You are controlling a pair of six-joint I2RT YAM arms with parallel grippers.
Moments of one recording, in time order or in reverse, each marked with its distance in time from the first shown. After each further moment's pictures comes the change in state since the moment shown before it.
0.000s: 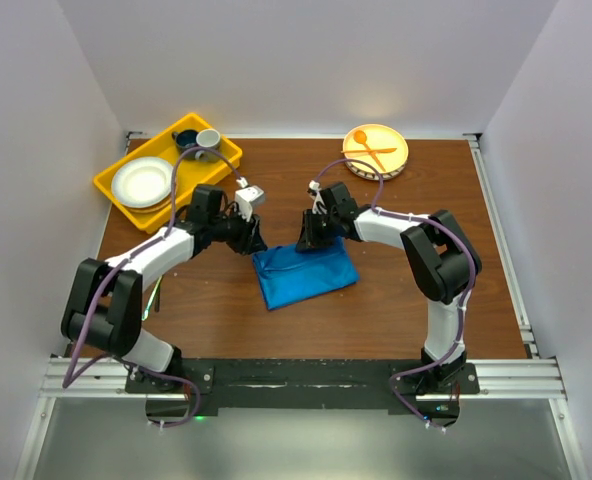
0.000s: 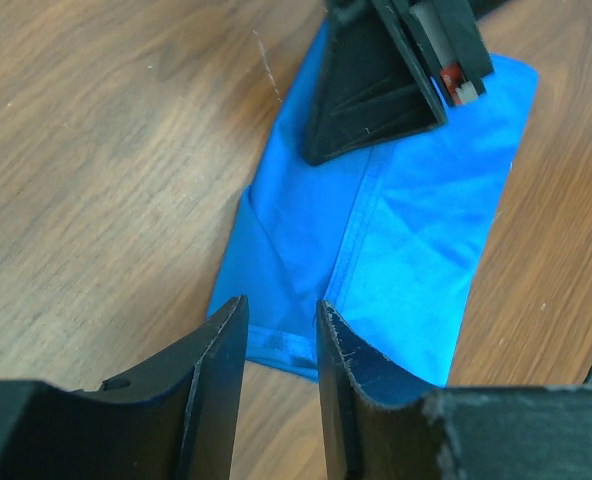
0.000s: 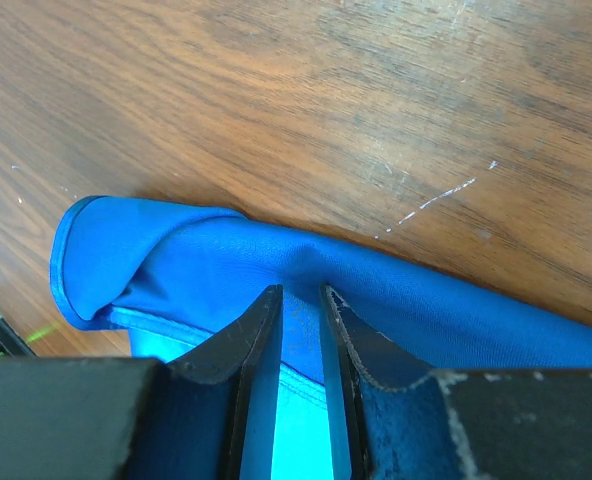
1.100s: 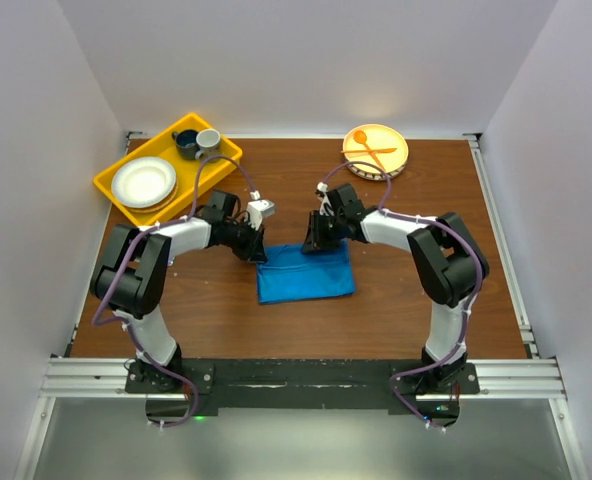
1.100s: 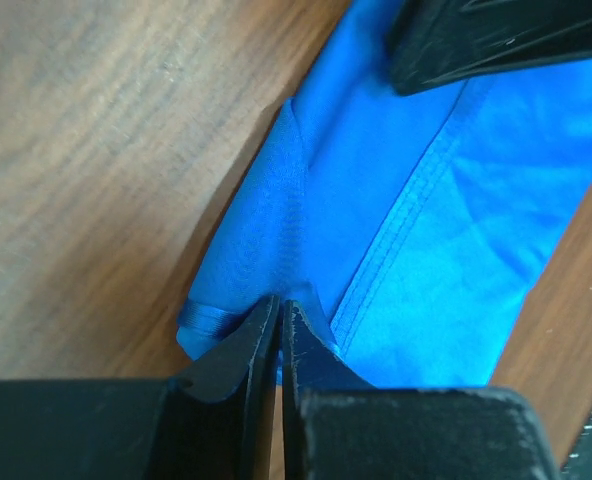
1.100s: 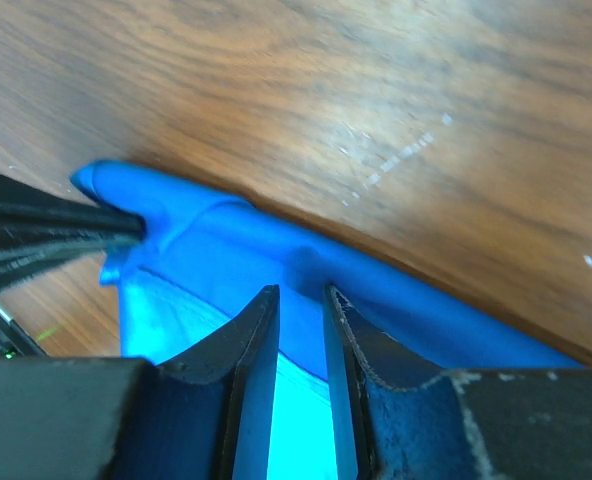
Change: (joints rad) left arm -0.005 0.274 0.073 -0.047 0.012 0.047; right arm -0.022 -0.040 -0.044 -0.009 -0.003 0.032
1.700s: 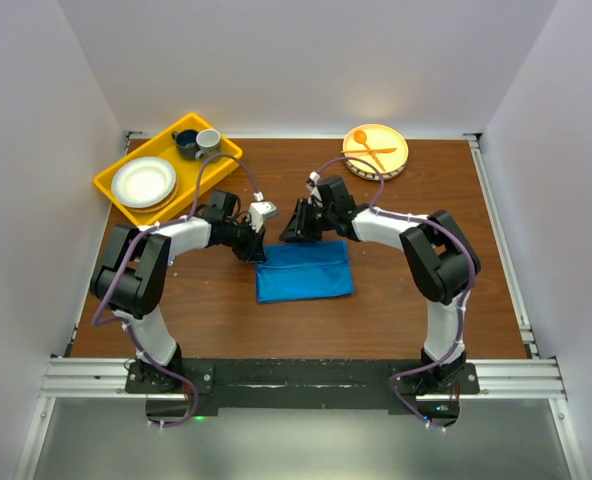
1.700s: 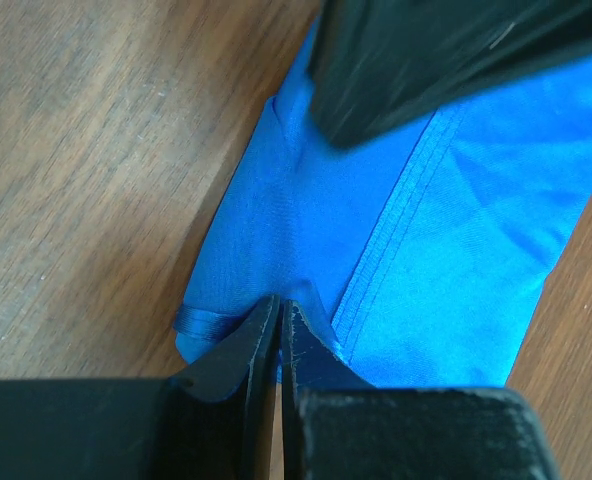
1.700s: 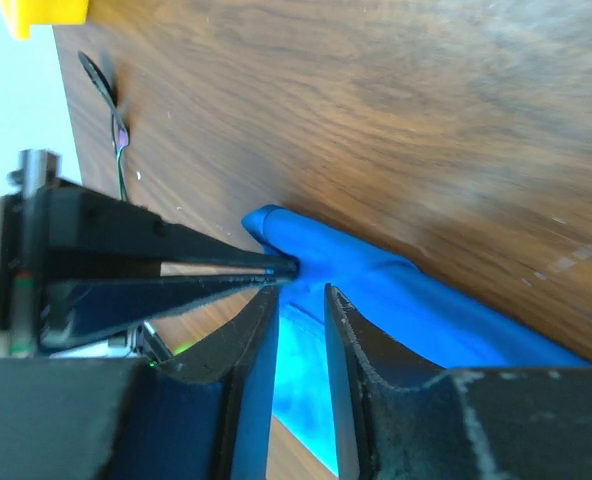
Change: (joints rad) left arm 0.000 0.000 0.010 -0.019 0.006 0.141; right arm 0.036 0.023 0.059 0.161 -0.105 0.246
